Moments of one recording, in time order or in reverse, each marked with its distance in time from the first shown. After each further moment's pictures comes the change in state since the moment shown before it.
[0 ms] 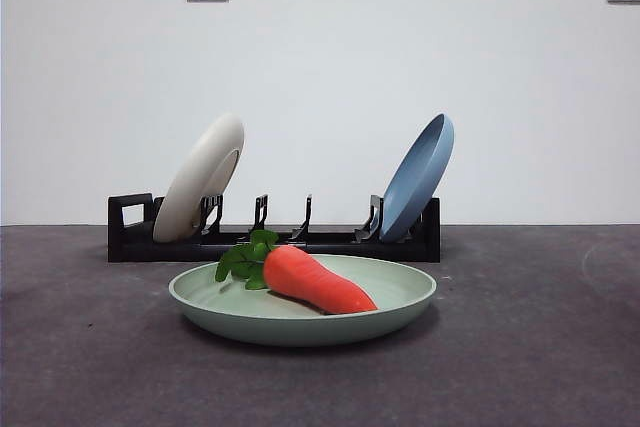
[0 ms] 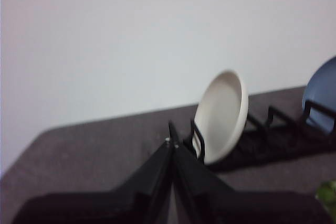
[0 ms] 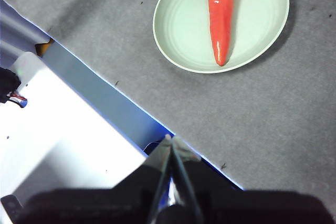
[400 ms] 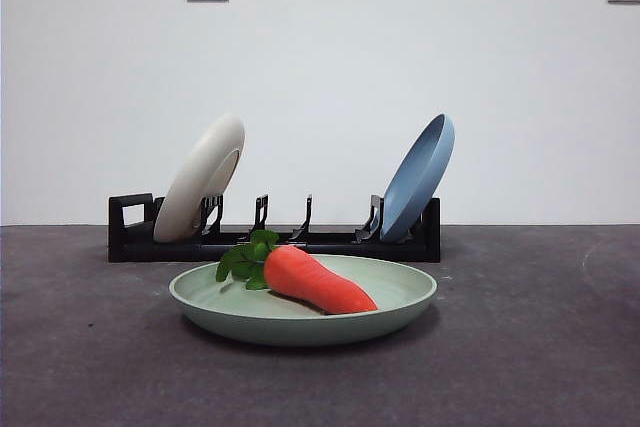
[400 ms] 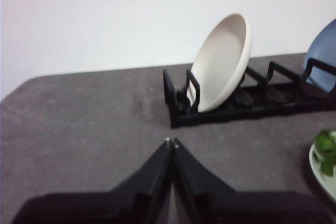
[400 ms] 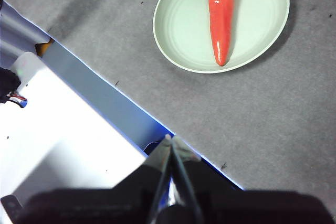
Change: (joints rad) left arm 0.026 -0.125 -0.180 -0.053 0.017 -0.066; right arm 0.000 0.000 0.000 0.000 0.000 0.000
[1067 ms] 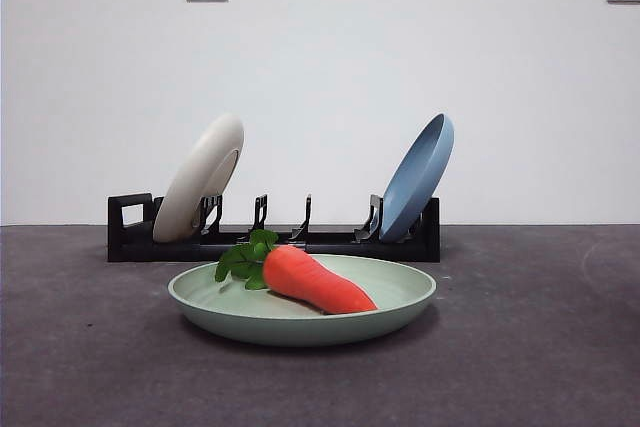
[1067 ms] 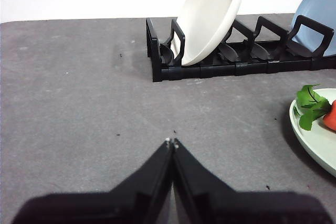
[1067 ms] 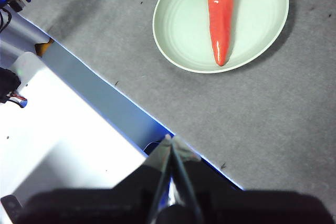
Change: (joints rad) left arm 0.000 -0.024 -0.005 -0.167 0.049 -0.058; right arm 0.000 0.000 0.000 0.000 0.000 0.000
